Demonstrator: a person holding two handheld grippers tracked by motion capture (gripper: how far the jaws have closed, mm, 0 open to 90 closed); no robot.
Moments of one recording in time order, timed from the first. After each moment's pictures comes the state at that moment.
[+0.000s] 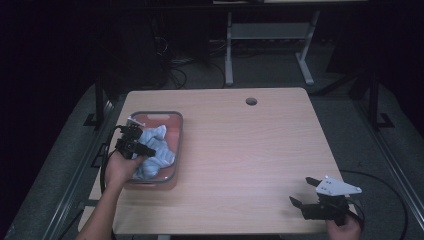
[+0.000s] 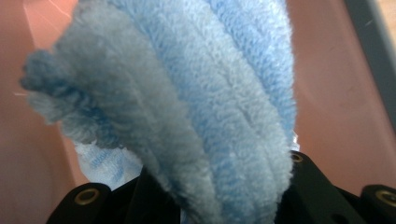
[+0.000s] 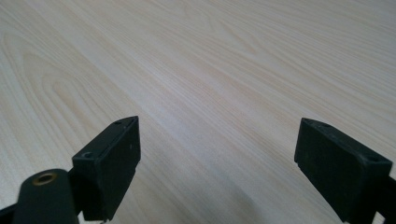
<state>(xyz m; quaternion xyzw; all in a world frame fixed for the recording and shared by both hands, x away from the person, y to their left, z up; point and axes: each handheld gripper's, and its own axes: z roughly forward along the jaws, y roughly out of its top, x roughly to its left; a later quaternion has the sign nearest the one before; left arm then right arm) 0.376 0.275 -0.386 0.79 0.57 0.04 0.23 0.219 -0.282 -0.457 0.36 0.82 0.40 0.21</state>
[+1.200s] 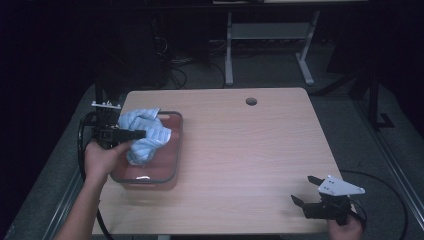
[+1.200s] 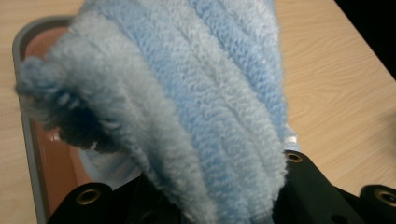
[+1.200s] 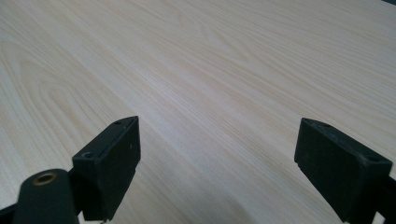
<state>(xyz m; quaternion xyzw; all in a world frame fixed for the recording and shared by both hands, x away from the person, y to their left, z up) 0.352 0.295 -0.305 0.75 0.54 0.07 0.37 0.217 -0.285 -0.453 0.36 0.81 0.40 0.22</state>
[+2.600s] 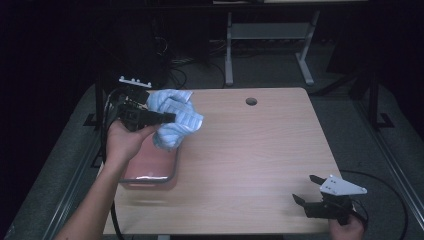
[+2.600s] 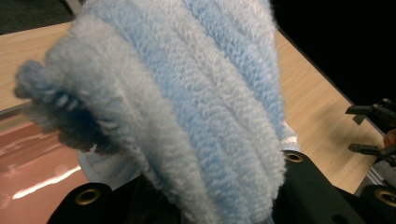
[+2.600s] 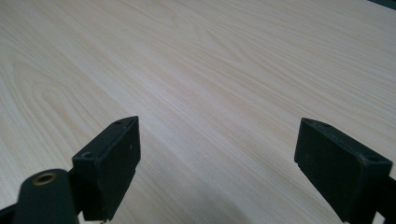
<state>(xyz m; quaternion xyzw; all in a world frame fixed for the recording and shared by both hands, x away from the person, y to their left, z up) 0.356 0.209 -0.245 0.80 0.45 0.06 0.40 0.217 -0.288 -0.451 0.36 0.81 0.40 0.22</state>
